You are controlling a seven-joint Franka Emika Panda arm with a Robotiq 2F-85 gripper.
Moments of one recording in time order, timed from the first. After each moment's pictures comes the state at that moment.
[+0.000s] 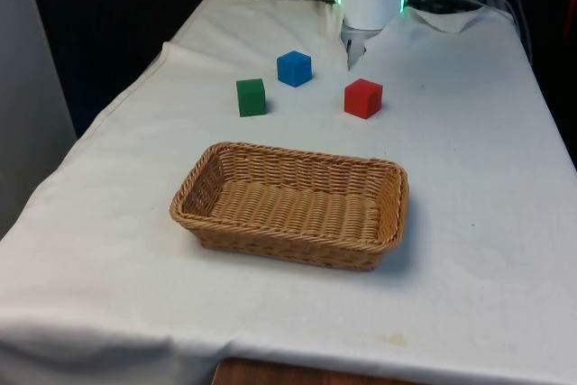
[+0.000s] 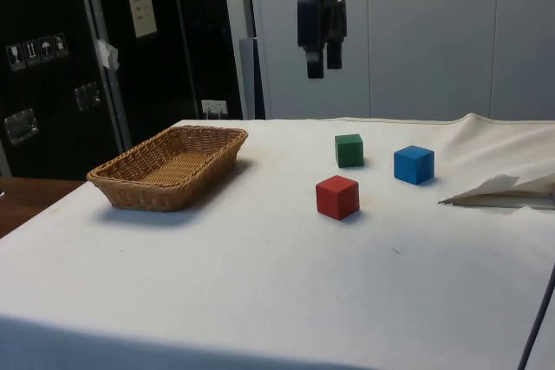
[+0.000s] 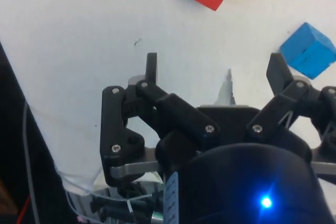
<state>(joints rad) 0.32 -0.36 -0.35 -2.60 -0.06 2.28 0.09</state>
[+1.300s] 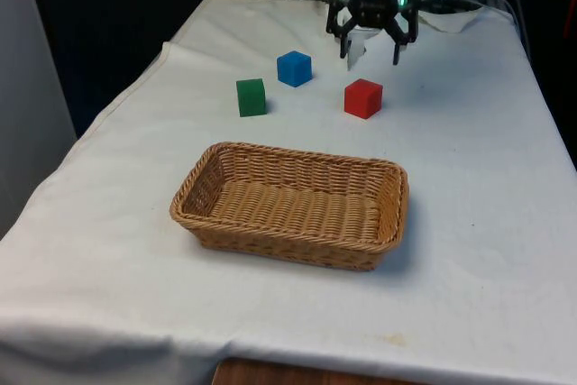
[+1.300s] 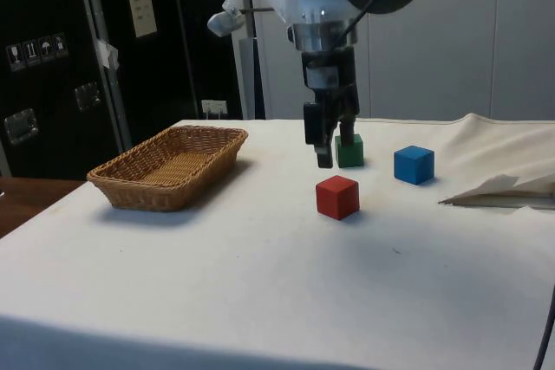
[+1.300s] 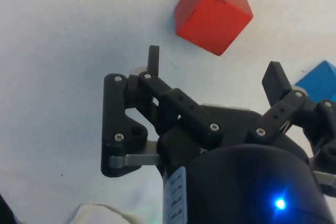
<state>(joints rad) 0.33 -0.05 -0.31 -2.69 -0.06 2.62 0.23</state>
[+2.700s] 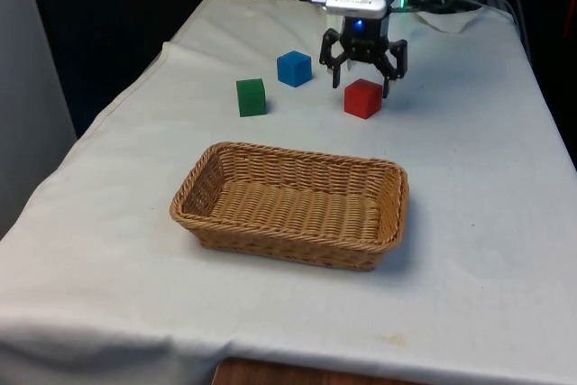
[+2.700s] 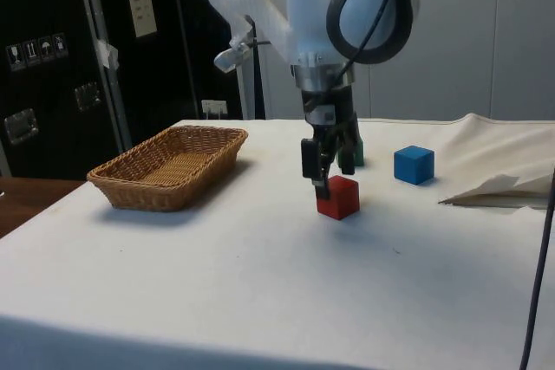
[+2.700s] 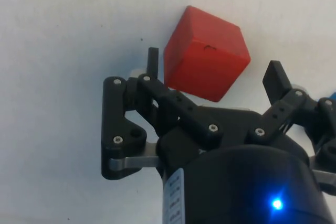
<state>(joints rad) 0.32 0.15 -0.30 -2.67 0.05 2.78 0.20</state>
